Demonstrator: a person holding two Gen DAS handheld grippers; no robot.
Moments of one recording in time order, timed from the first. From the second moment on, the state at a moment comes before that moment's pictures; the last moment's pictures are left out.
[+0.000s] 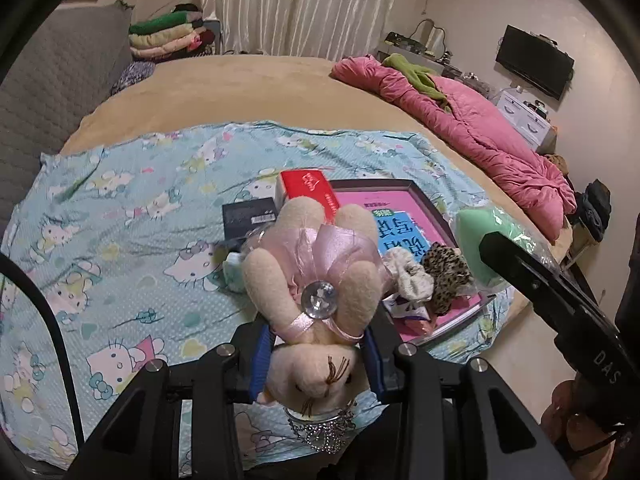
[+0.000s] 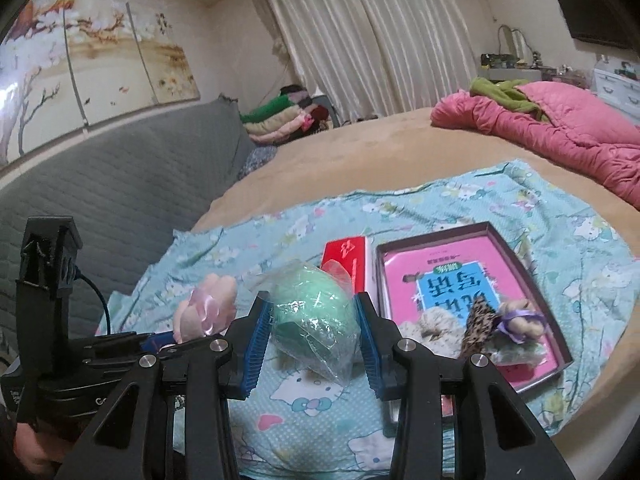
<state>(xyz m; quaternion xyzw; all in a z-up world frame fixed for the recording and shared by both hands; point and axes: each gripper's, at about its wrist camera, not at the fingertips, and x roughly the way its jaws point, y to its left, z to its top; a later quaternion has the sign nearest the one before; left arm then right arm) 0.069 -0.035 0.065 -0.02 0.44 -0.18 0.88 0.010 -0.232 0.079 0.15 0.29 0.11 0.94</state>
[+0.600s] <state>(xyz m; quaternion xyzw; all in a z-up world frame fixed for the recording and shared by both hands) 0.063 -0.089 0.084 0.01 0.42 -0.22 0.88 -0.011 -0.309 0.091 0.19 0.26 0.04 0.95</state>
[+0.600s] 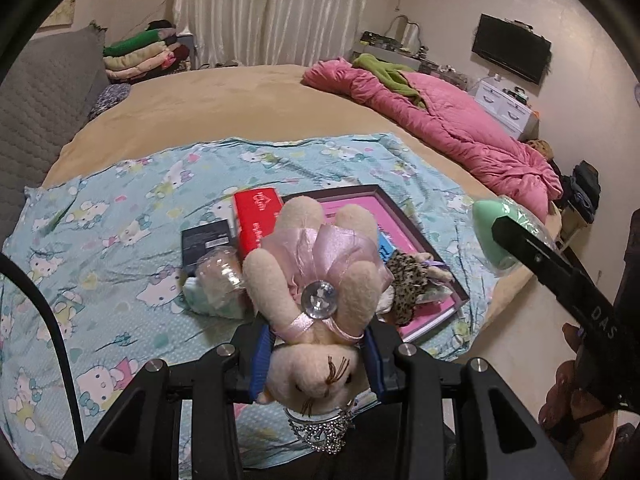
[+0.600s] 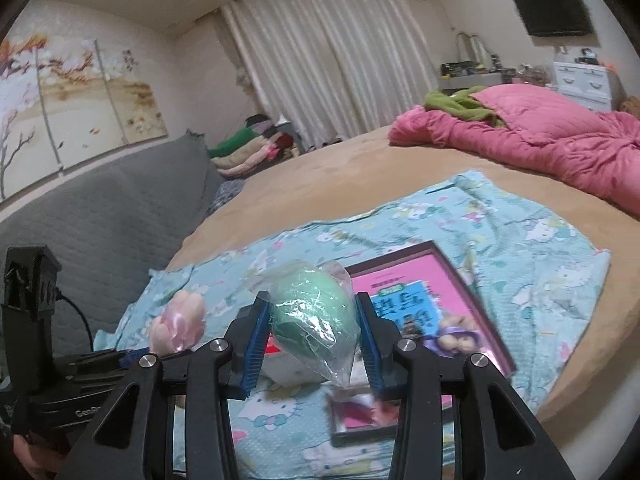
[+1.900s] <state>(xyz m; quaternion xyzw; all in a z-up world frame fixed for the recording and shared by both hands) 0.104 -0.194 0.001 0.07 0.49 -0.26 0.83 0.001 -0.367 -0.001 0.22 0.35 0.01 0.91</state>
